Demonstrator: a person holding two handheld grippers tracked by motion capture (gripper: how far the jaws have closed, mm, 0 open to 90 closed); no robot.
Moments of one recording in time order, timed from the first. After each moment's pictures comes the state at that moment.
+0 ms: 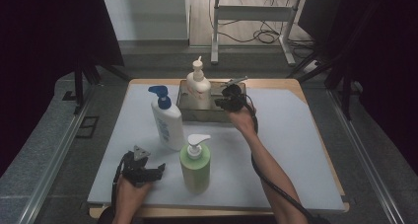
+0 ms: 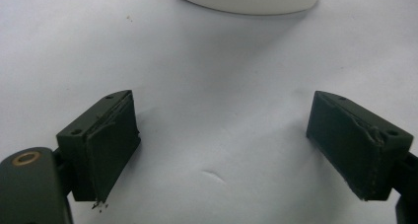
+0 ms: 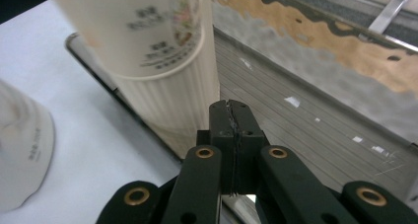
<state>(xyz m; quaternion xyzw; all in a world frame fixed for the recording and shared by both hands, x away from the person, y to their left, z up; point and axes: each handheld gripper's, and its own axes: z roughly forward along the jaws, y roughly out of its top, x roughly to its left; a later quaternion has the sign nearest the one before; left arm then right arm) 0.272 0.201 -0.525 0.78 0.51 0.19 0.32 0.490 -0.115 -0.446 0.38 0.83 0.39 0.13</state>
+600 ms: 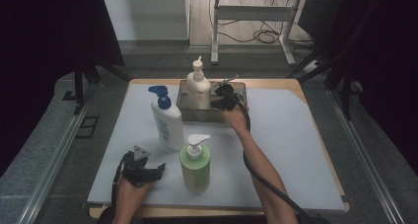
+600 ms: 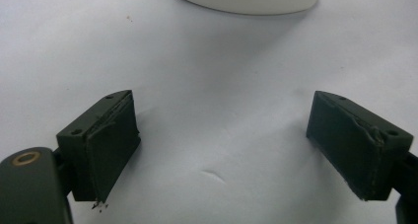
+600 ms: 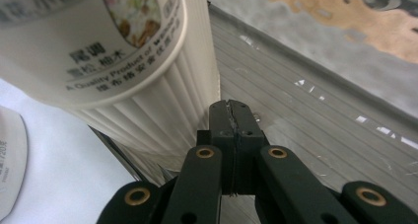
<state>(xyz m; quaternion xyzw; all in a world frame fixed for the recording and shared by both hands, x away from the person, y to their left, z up) 0.272 0.201 -0.525 0.78 0.51 0.19 0.32 0.510 -0.095 -0.464 0.41 0.84 0.35 0.11</state>
